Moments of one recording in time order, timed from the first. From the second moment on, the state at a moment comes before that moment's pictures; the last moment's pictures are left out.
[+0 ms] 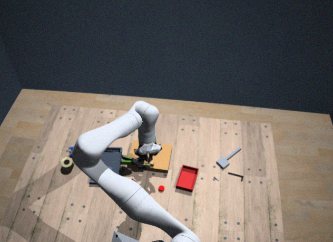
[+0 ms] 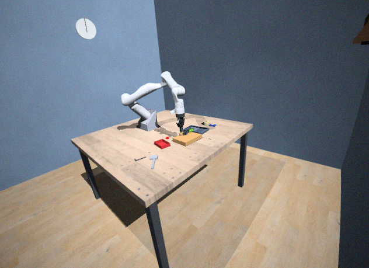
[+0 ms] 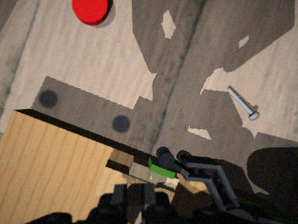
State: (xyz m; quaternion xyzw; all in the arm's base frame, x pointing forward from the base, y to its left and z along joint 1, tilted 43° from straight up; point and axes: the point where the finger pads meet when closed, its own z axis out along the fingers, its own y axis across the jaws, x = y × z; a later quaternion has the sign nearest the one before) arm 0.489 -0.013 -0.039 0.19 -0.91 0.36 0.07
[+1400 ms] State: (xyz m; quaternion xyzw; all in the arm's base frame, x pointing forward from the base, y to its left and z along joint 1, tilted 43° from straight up) arm 0.489 -0.013 -0.038 0.02 -0.93 0.36 0.00
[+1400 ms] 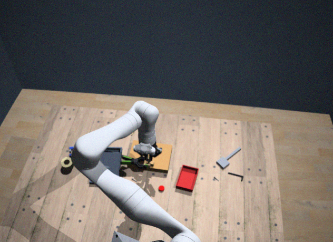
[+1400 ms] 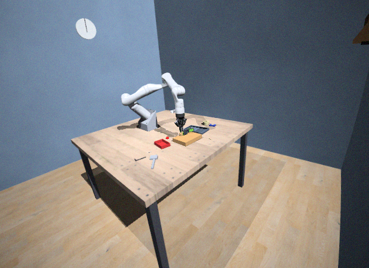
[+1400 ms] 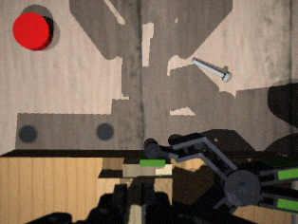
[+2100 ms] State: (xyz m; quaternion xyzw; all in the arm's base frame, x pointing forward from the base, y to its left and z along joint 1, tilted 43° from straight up) arm 0.489 -0.013 -0.038 -0.06 -0.93 0.36 -0.03
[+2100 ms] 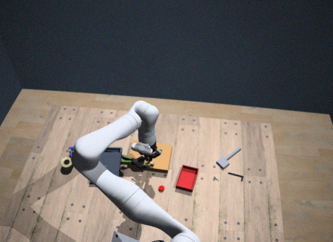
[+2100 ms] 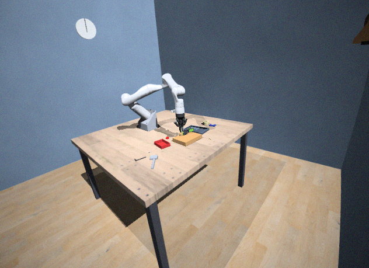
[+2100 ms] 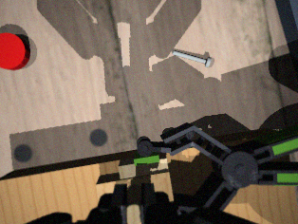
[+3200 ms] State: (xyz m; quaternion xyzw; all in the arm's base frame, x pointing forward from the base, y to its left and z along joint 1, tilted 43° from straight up) arm 0.489 -0.012 -0.038 -0.19 -0.91 0.35 -0.08
